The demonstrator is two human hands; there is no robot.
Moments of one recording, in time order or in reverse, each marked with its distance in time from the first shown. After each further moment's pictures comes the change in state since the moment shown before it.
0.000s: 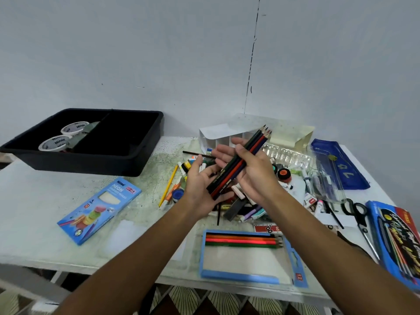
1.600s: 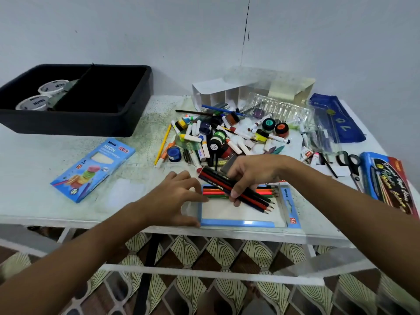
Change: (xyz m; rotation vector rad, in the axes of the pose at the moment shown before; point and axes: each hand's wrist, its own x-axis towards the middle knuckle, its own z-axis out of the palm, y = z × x) left_hand -0.064 -0.039 -0.111 1.927 -0.482 0.731; right_hand -0.024 0.018 -0.059 -1.260 -0.712 0.746
